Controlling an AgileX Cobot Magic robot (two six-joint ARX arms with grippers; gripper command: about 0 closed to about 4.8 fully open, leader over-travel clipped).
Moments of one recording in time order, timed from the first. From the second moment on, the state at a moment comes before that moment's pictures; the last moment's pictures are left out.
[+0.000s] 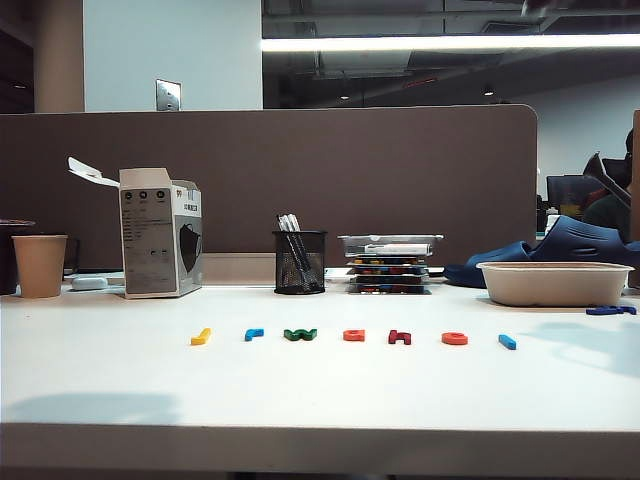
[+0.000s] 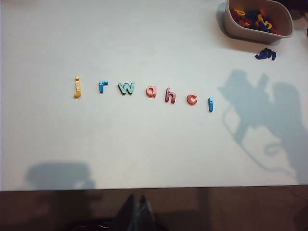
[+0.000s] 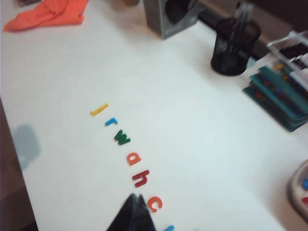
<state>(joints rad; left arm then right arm) -1.31 1.29 1.60 -1.30 -0.66 -1.13 -0.03 1.38 1.45 -0.88 -0.85 -0.62</state>
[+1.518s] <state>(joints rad) -1.31 1.29 1.60 -1.30 -0.66 -1.13 0.33 1.80 1.45 -0.98 -0.35 -1.01</state>
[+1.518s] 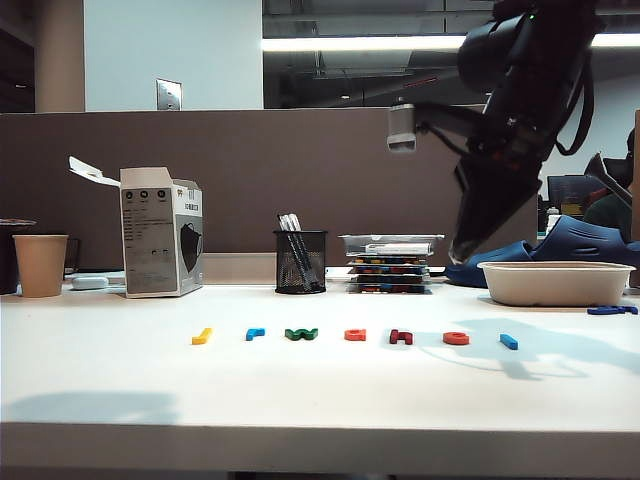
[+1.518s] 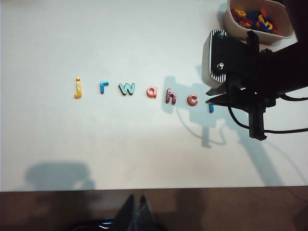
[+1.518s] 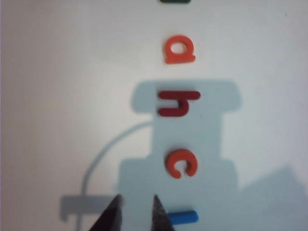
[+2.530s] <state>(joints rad) -1.31 1.29 1.60 -1.30 -0.66 -1.13 0.33 1.79 1.45 -1.00 -0.53 -1.04</state>
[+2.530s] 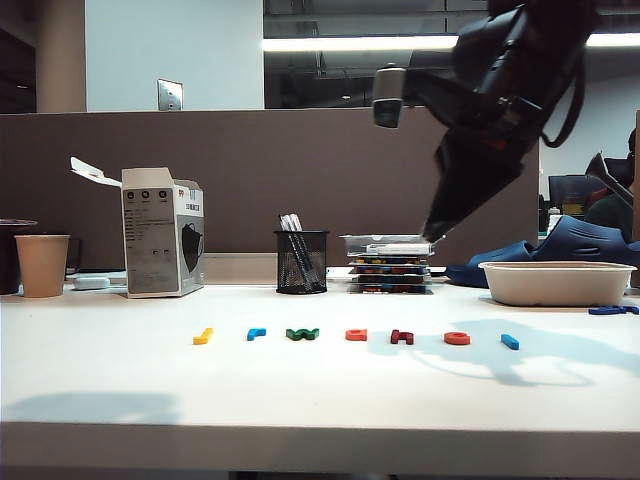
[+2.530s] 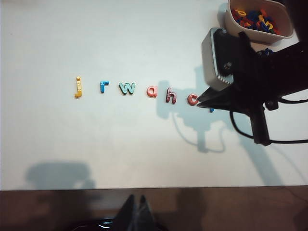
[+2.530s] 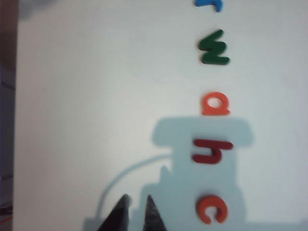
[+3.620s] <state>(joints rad) -1.31 1.29 1.60 -1.30 -0.66 -1.13 0.27 1.79 1.45 -0.97 -0.53 -0.95</state>
